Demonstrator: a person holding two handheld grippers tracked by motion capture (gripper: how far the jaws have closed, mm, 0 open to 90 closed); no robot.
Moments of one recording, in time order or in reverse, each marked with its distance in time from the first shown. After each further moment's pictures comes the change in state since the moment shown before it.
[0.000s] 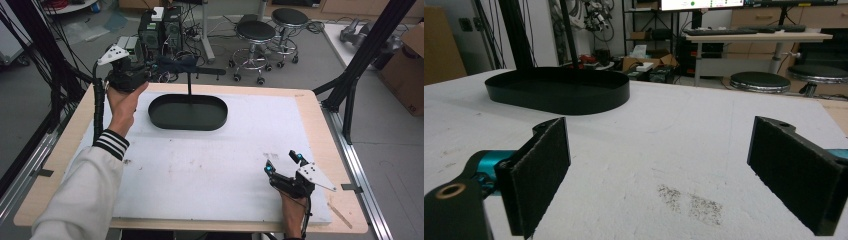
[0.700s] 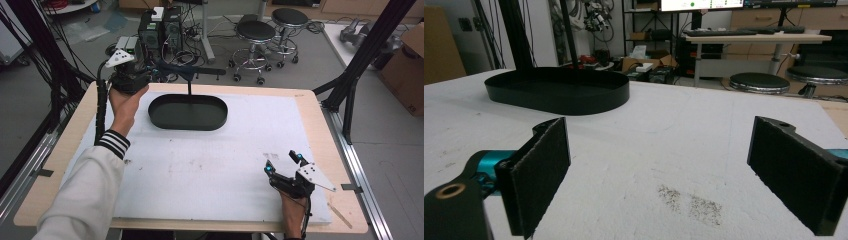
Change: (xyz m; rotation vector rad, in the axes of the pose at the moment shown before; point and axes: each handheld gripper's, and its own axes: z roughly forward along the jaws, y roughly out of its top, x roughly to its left) left arm 0.008 -0.015 0.011 0.080 0.047 0.045; right arm 0.000 0.000 0.000 -0.002 -0.002 -0.002
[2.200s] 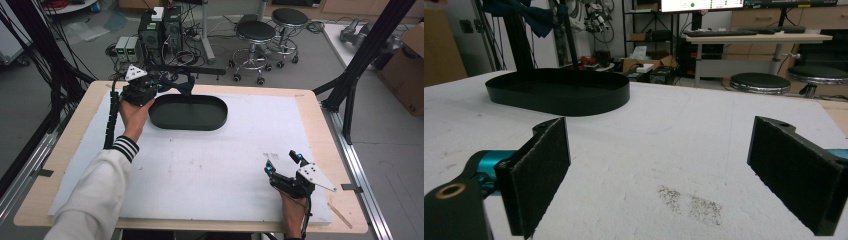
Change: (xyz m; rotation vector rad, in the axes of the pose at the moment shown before) left arm 0.003 -0.051 0.030 0.136 0.102 0.001; right arm 0.000 0.000 0.000 -0.002 0.005 0.007
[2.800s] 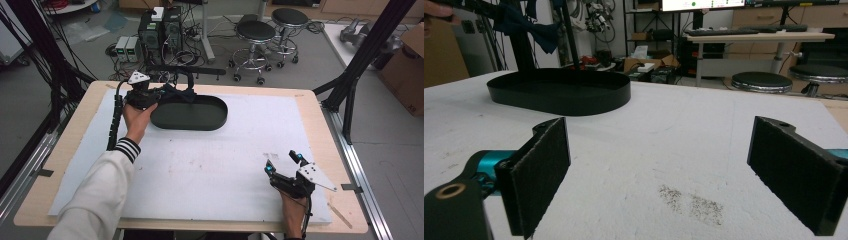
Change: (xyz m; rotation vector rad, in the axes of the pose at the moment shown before) left arm 0.006 -0.020 0.011 0.047 -0.052 -0.045; right arm -0.001 0.000 0.000 0.005 0.005 0.004
